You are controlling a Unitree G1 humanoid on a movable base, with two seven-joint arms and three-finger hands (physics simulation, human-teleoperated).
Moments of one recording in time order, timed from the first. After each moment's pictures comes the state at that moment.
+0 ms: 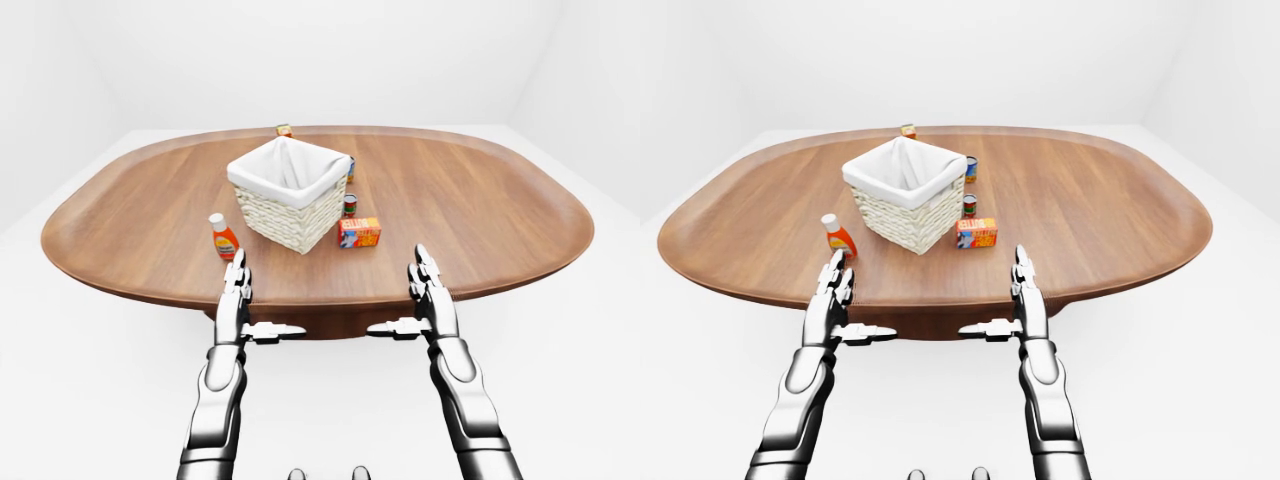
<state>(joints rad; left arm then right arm) -0.02 0.02 0.04 0.05 -0.01 -0.03 -0.02 -0.02 -0.02 -0.04 0.03 0.03 -0.01 0.04</state>
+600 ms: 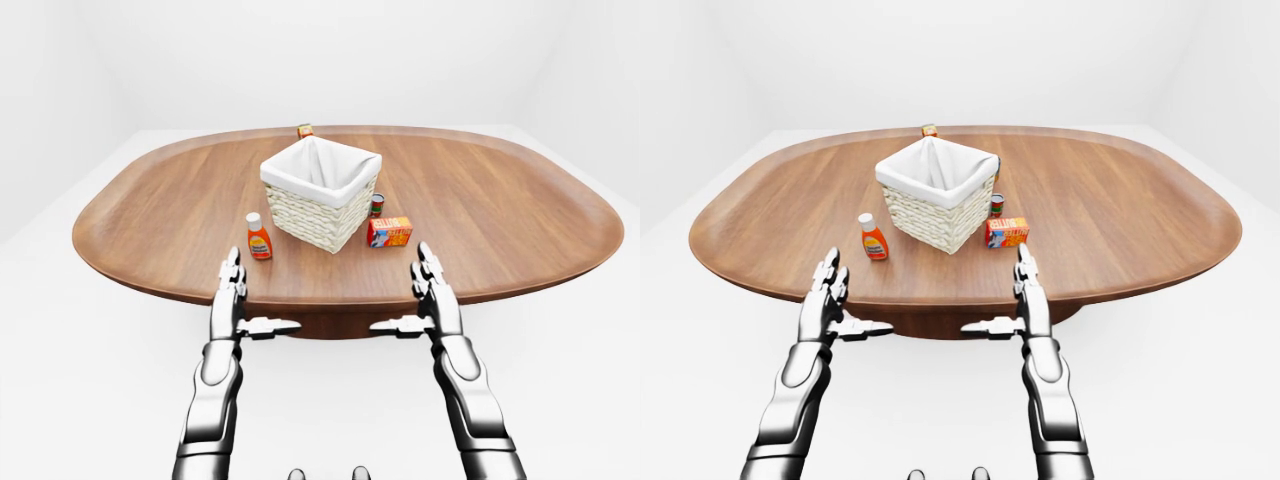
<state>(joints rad) -0.04 0.03 0.06 0.05 -0.02 0.01 -0.01 -0.02 -0.03 -0.05 -0.01 0.02 0.04 0.04</state>
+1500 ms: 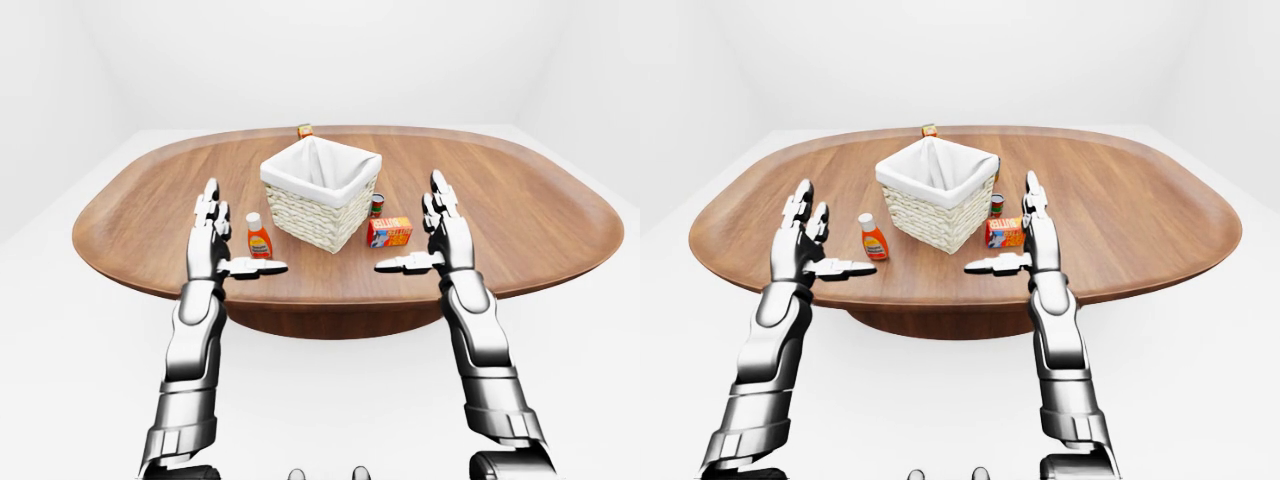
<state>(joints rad) -0.34 0.13 0.14 0.04 -0.11 0.09 -0.02 -0.35 -0.12 -0.11 0.03 0.00 0.09 0.03</state>
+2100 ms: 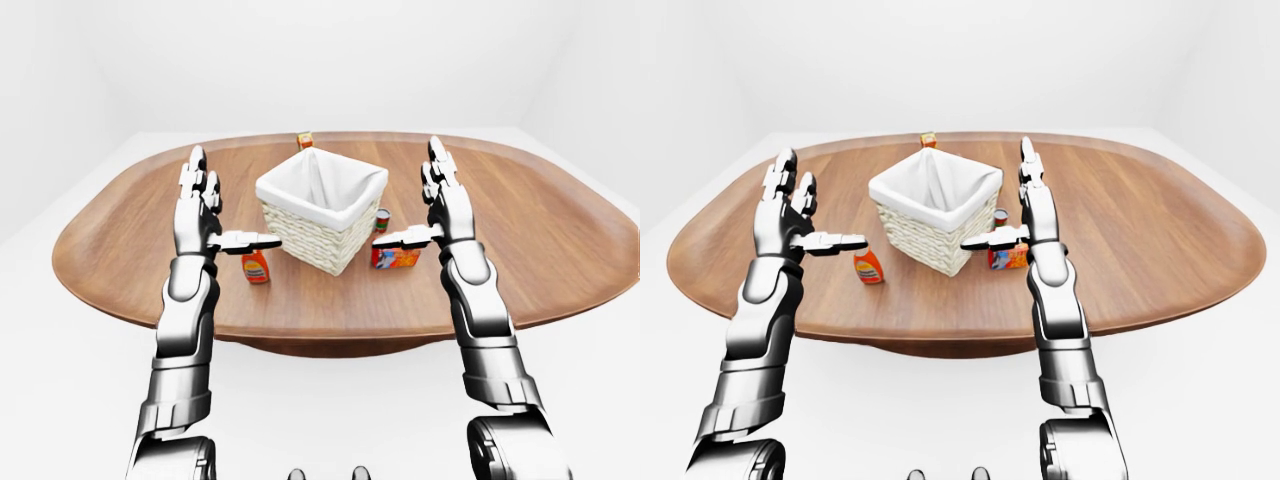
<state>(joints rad) -0.47 0.19 0.16 0.06 -0.15 0.09 0.00 -0.52 -0.16 -0.11 0.10 -0.04 0.09 0.05</state>
